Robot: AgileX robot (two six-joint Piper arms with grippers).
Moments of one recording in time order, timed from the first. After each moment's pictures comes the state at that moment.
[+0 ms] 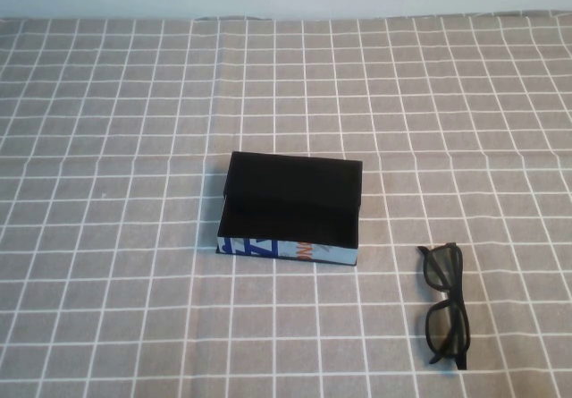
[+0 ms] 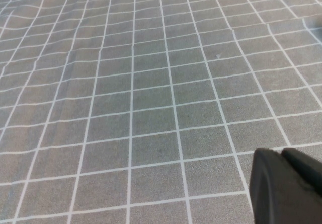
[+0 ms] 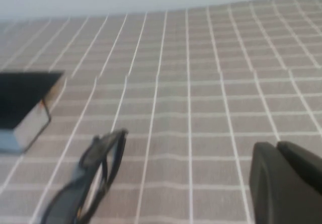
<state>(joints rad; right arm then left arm) 0.09 -0.01 0.03 0.18 0.24 -0.04 -0.06 -0.02 0.02 0.03 0.37 0.08</state>
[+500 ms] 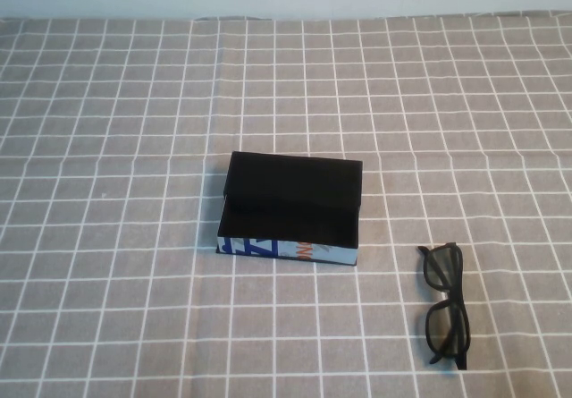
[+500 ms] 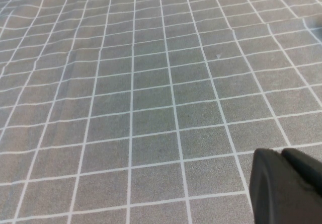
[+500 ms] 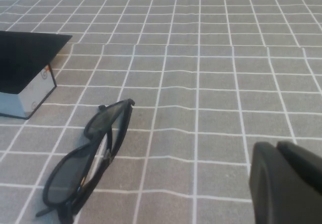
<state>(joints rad) 0.09 -0.01 0.03 0.25 0.31 -0.16 -0.06 -0.02 0.02 0.03 0.37 0.08</state>
